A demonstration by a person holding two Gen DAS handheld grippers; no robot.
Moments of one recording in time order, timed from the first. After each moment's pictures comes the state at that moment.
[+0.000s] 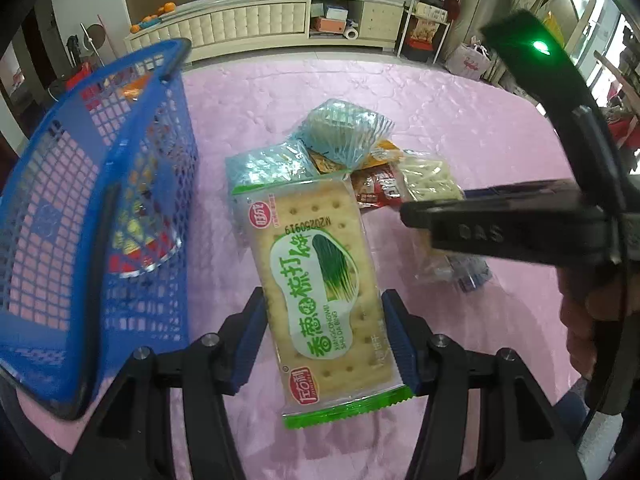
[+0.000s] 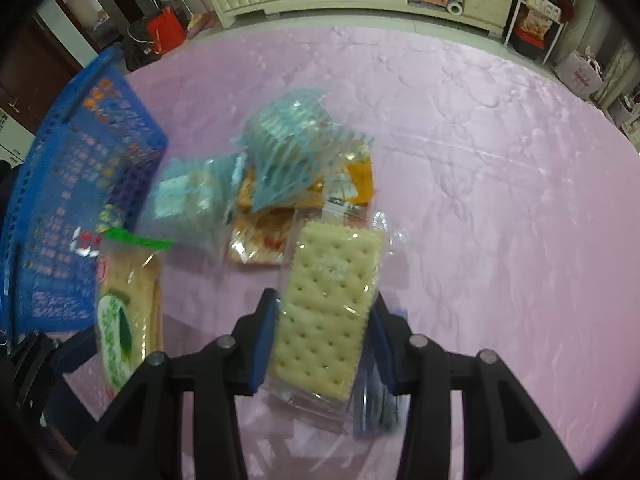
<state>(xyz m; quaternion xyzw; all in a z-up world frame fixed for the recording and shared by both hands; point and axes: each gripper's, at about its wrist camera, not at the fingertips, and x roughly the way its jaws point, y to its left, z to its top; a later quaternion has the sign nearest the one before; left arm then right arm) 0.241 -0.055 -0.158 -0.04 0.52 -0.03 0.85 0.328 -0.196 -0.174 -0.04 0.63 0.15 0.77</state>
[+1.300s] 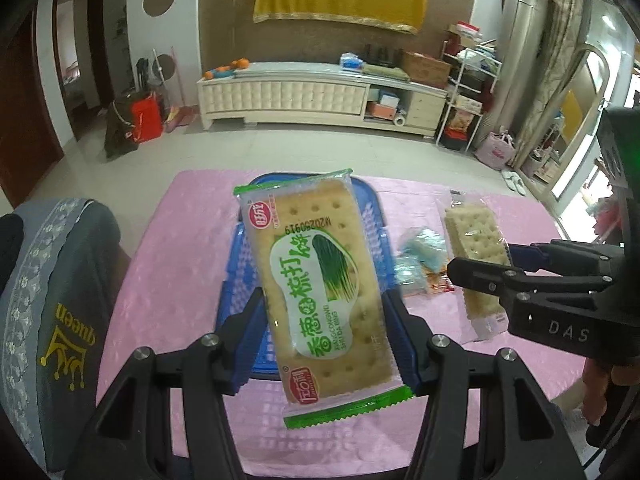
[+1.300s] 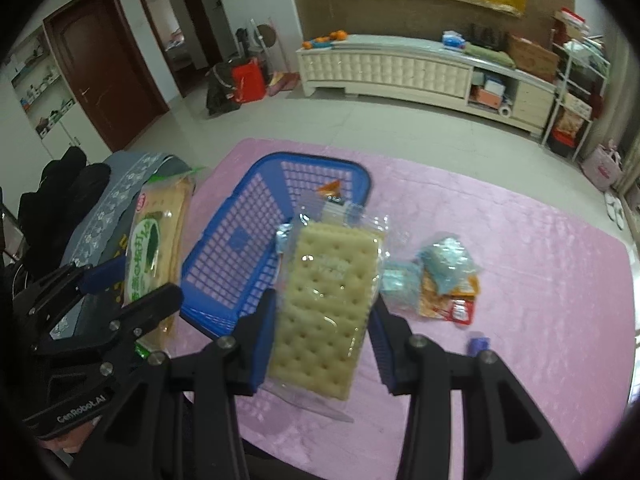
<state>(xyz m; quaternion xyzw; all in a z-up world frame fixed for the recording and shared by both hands) 0.164 0.113 -0.012 -0.07 0.42 0.04 0.91 0.244 -0.064 -0.012 -0.06 0.51 0.24 0.82</state>
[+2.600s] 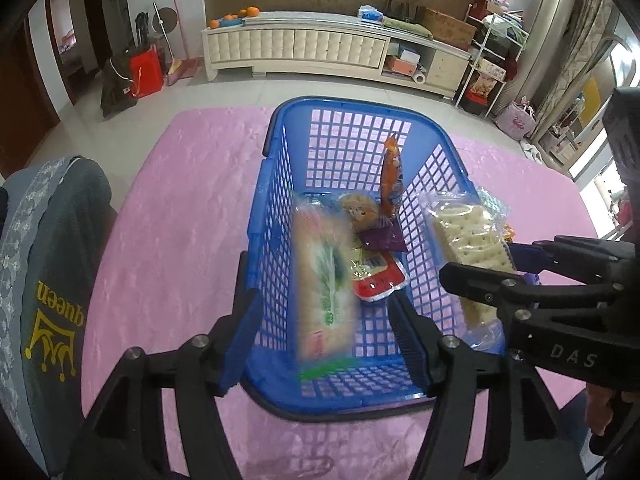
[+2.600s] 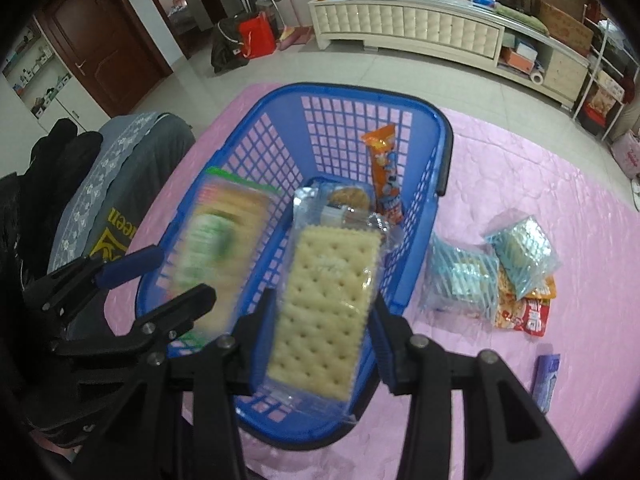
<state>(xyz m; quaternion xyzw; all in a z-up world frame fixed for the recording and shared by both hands) 0.199 0.150 -0.085 -0.09 0.49 0.04 0.87 0.271 -0.010 -0.092 -0.07 0.58 0.25 0.77</state>
